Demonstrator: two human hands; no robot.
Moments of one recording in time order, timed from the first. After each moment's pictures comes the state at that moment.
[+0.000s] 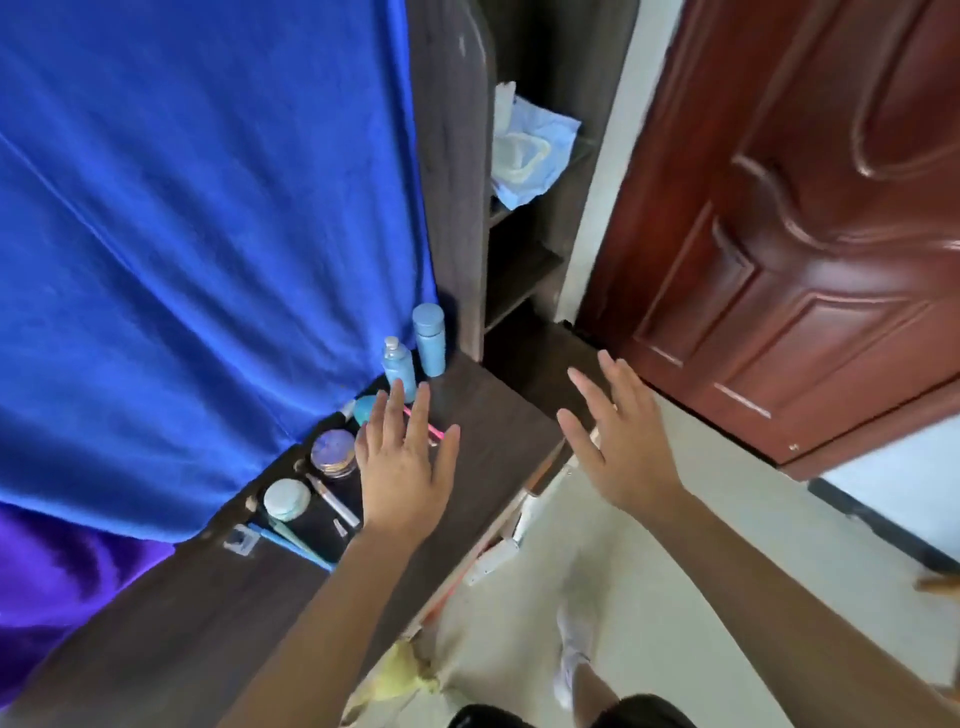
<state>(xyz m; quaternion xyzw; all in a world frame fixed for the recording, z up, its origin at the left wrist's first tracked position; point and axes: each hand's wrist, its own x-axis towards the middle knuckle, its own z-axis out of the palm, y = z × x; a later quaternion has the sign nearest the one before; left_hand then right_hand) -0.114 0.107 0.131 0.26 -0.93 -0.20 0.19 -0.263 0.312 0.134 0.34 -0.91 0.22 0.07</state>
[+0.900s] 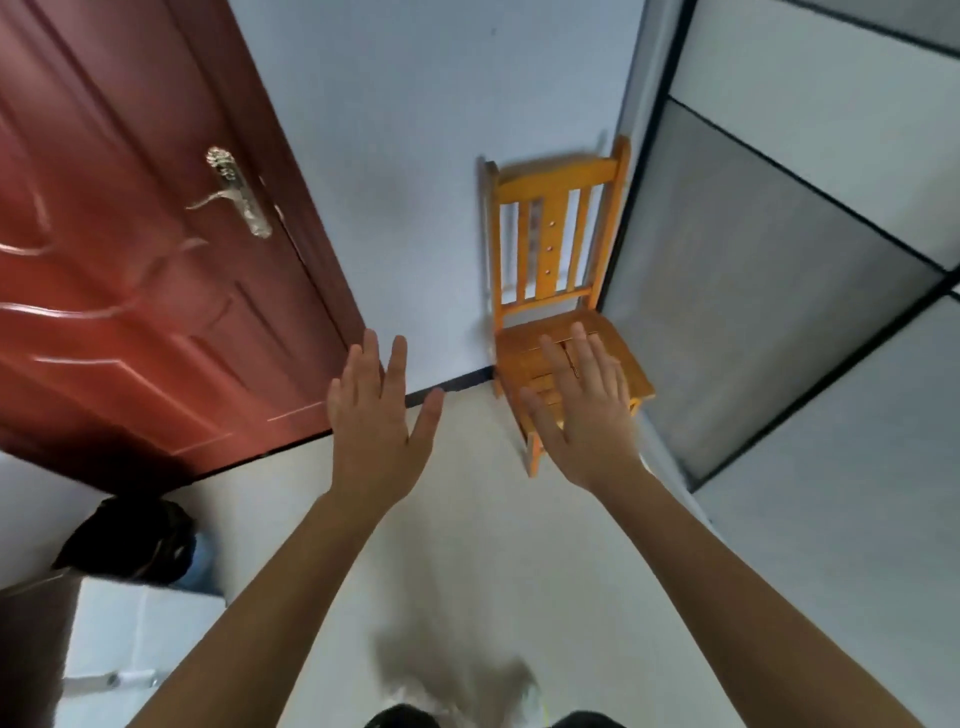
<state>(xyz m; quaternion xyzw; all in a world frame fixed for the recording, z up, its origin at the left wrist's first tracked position) -0.316 0.854 0.179 -0.28 -0.93 -0.23 0.08 -0.208 1.060 0.151 -0.20 -0.95 0.17 0.16</state>
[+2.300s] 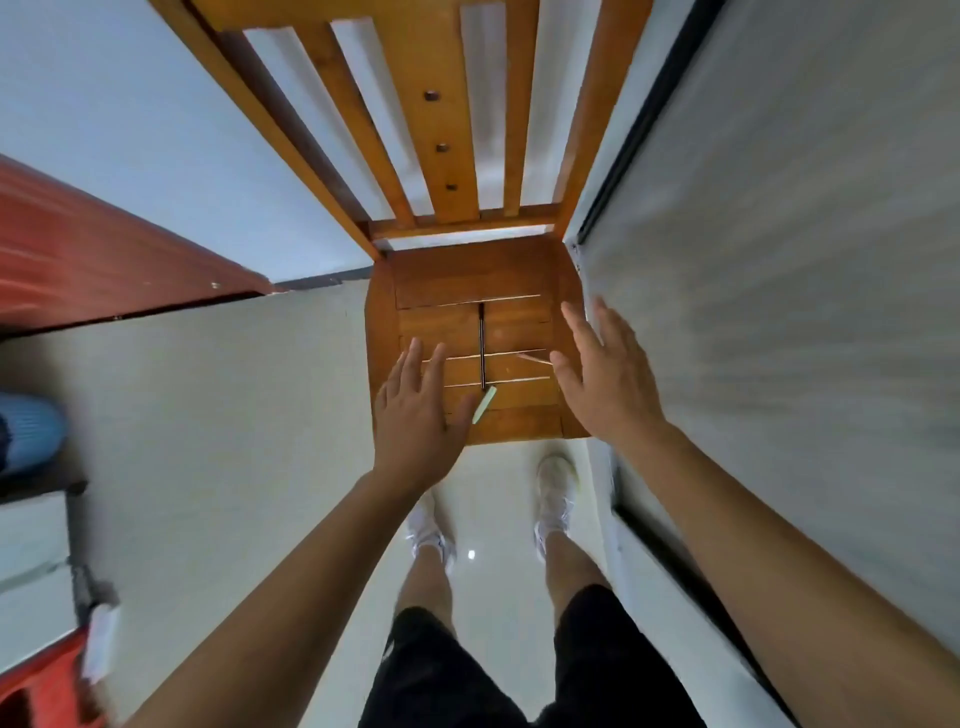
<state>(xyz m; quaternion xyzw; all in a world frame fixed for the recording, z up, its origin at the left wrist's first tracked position) -0.491 1.352 -0.127 -0.09 -0.95 -0.15 -0.24 -0.456 1.572 -0.143 -0.16 -0.96 0.18 -0.15</state>
